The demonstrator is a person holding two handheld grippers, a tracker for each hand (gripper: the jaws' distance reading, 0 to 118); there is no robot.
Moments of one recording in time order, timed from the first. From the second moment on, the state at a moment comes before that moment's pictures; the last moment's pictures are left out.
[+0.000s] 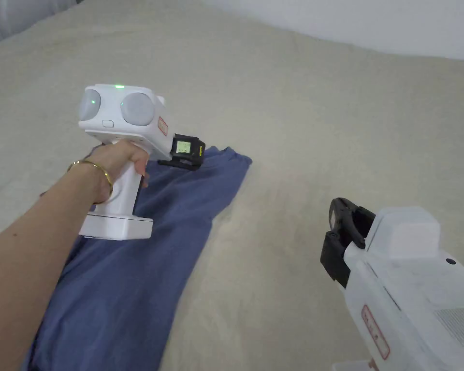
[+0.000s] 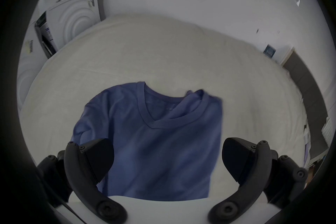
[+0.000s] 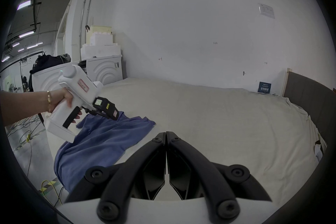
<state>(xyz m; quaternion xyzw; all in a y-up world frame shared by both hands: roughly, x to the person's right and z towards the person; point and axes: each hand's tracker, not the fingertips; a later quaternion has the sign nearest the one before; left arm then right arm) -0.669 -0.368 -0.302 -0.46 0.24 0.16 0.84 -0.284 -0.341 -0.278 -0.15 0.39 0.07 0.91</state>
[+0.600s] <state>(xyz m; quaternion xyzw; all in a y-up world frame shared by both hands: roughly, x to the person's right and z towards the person) -0.669 -0.424 -0.336 -0.51 0.19 0.20 0.82 -0.261 -0.381 -0.308 -0.21 0.36 0.05 0.91</state>
